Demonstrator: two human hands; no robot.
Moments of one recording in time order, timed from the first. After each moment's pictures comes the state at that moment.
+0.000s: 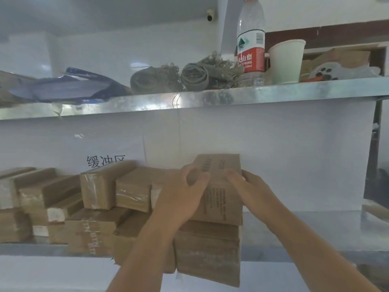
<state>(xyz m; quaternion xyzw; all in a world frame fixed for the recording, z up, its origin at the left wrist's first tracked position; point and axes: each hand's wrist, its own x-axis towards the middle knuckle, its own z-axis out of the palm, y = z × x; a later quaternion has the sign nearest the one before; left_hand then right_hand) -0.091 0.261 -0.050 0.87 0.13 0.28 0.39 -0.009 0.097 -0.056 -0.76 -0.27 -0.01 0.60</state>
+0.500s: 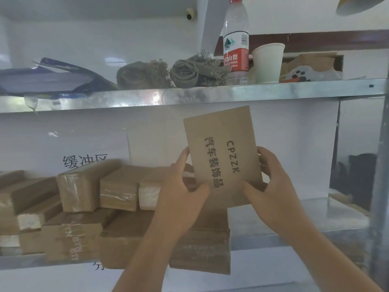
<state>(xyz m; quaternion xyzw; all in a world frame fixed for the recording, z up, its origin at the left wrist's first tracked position) -0.112 0.242 -0.060 0.79 -0.03 0.35 0.50 -0.045 0.058 -0.071 -0.73 -0.26 -0.23 0.59</state>
